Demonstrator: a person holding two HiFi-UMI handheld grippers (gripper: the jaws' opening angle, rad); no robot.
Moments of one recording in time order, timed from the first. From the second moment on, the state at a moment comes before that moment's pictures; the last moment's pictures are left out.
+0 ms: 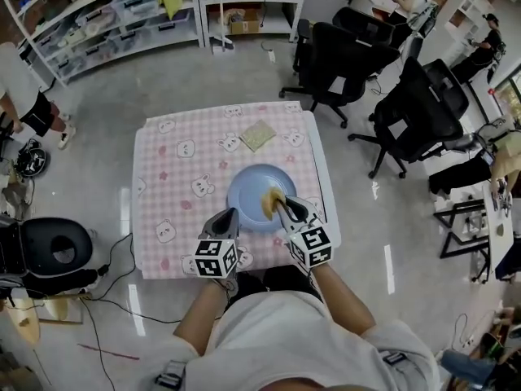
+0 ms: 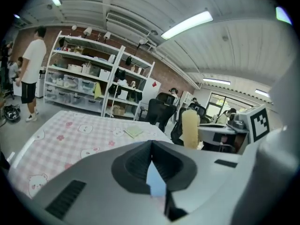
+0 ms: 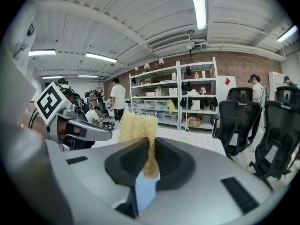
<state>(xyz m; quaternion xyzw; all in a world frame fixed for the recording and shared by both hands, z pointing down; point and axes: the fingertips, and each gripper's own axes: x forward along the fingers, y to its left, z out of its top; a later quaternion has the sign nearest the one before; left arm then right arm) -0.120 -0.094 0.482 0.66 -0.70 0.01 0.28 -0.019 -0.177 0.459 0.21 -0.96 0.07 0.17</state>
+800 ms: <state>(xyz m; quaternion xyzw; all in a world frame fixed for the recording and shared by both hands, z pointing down) -0.121 -0.136 0.302 0.65 -0.75 -0.03 0.07 0.009 -0.241 0.289 0.25 -0.97 -0.04 0.02</state>
